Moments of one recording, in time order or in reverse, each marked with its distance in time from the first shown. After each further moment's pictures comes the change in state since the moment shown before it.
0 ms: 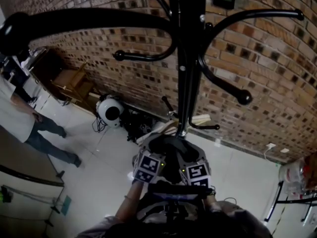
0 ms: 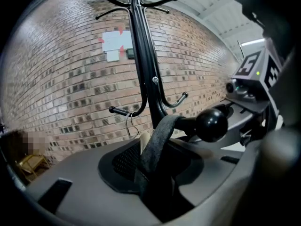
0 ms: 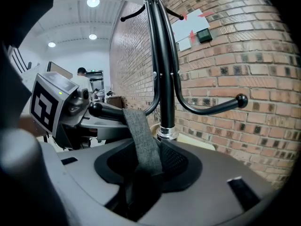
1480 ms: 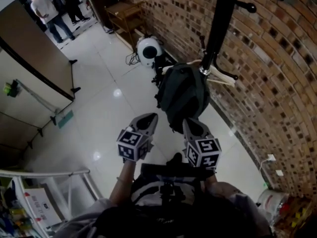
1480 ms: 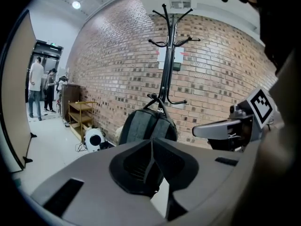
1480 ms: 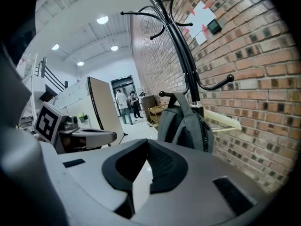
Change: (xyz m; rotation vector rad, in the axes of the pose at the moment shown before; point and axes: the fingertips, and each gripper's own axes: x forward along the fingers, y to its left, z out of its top) left arm -0.182 -0.149 -0.077 -0.598 -0.026 0.462; right arm -0.143 0.060 -0.080 -0.013 0.028 0.460
